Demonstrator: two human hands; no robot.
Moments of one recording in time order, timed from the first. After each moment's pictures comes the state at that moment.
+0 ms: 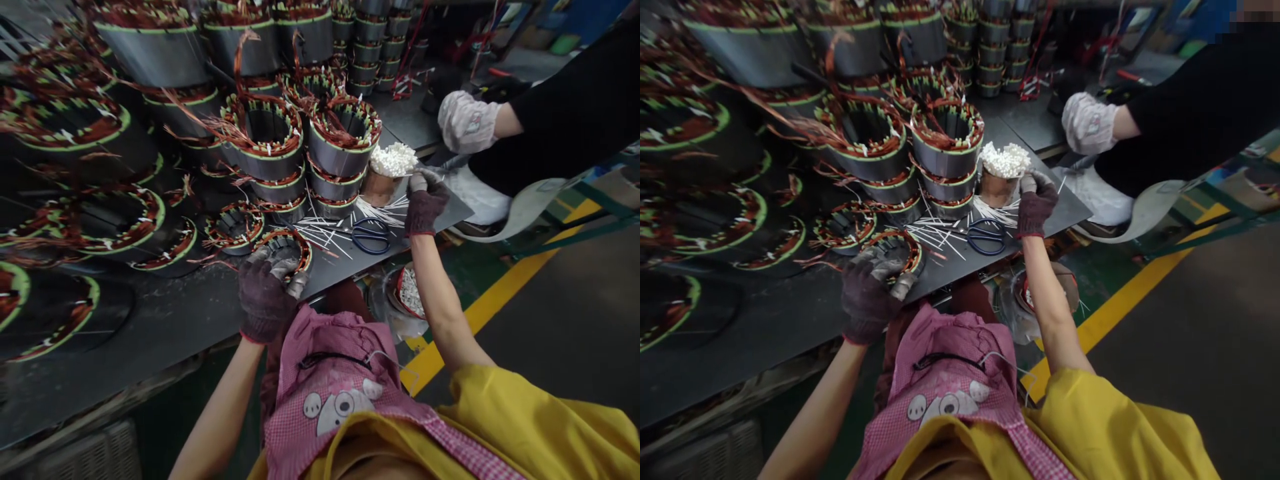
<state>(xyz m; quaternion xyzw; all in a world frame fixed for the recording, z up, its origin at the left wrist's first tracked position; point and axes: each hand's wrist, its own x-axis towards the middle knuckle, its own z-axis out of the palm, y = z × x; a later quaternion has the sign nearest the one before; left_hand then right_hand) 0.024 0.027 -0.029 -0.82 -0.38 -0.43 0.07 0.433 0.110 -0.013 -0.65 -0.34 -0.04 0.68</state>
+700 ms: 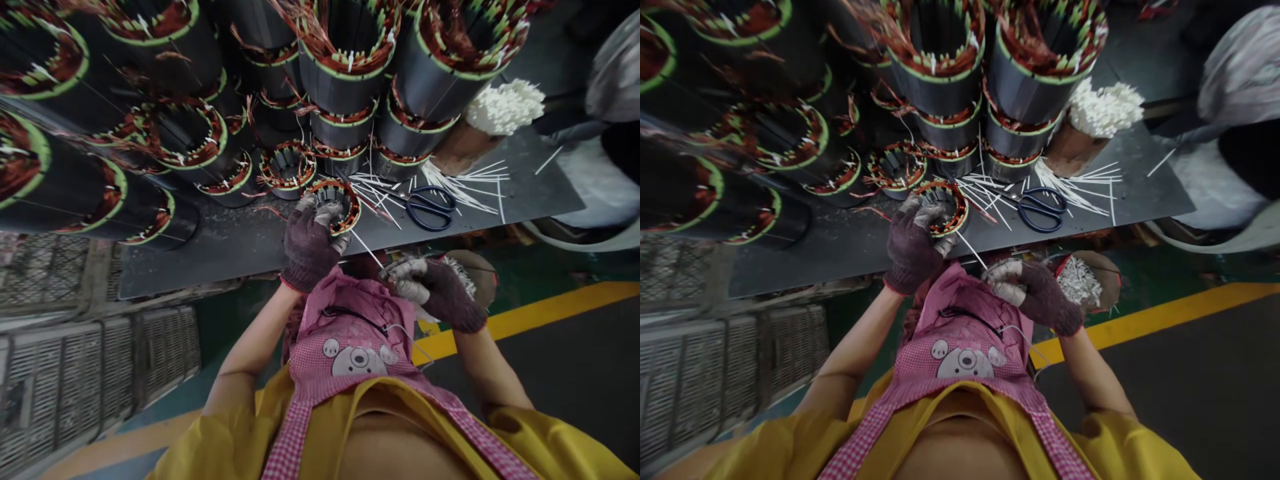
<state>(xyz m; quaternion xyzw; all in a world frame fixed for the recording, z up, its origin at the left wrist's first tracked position) 0.028 0.006 -0.029 -0.81 -0.44 -0.40 0.02 0.303 -0.096 0.000 -0.44 -0.67 0.44 0.40</state>
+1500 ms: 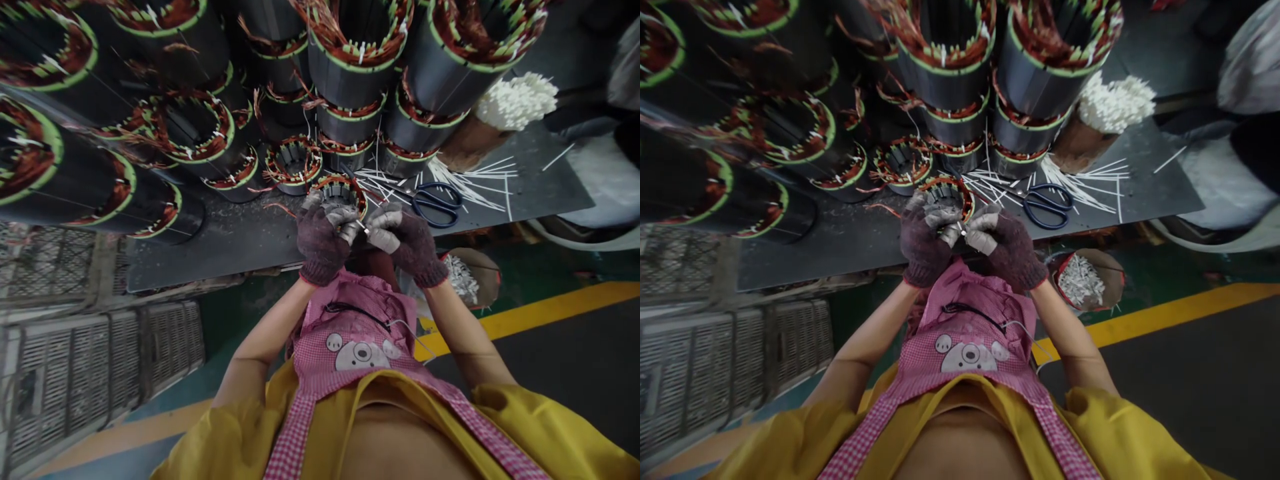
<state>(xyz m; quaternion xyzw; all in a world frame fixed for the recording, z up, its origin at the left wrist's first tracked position) 0.052 0.004 -0.028 -0.76 -0.50 -0.42 -0.05 0.247 -0.025 0.007 -0.45 -0.67 0.32 0.49</state>
